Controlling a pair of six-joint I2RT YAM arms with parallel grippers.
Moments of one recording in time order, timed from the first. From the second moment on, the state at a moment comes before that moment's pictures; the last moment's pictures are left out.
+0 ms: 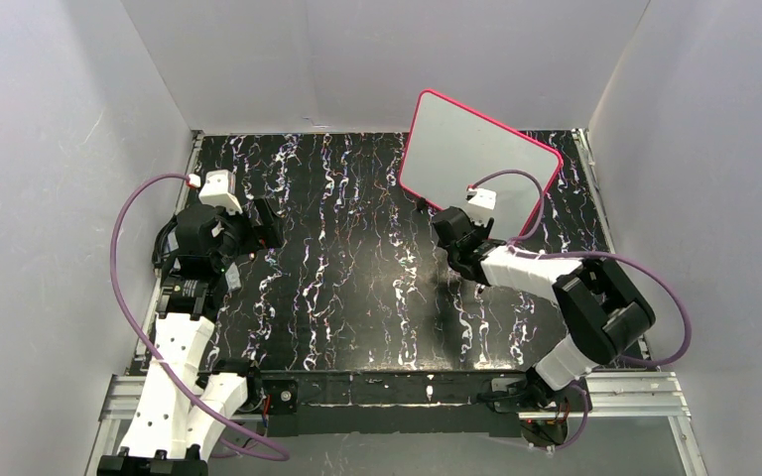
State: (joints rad) left arm -0.07 0.77 0.86 -0.47 0.09 -0.22; right arm 0.68 1.54 0.79 -0.02 0.70 0.68
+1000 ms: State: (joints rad) left arm -0.08 0.78 0.86 -0.47 0.09 -0.22; right arm 0.56 1.76 0.76 0.26 0.74 0.66
